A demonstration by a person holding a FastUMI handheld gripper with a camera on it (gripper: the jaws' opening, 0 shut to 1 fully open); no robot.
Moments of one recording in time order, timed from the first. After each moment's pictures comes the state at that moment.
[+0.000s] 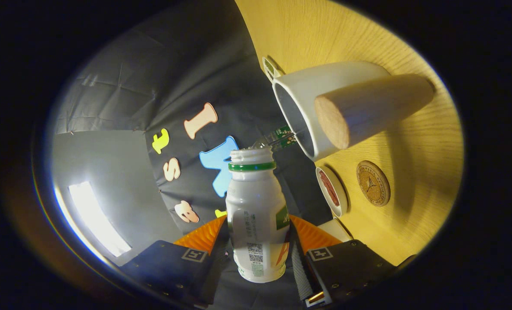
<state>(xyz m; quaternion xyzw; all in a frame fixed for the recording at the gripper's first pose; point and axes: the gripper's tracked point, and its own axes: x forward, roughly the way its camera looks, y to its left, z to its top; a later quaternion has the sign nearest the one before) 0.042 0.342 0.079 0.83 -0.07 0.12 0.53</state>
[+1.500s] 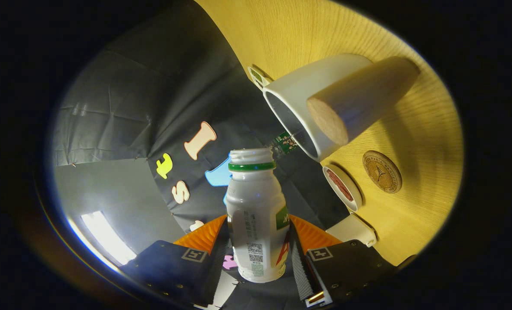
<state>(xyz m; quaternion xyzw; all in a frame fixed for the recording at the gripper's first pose) 0.041 0.335 0.090 0.88 -0.10 0.10 0.45</state>
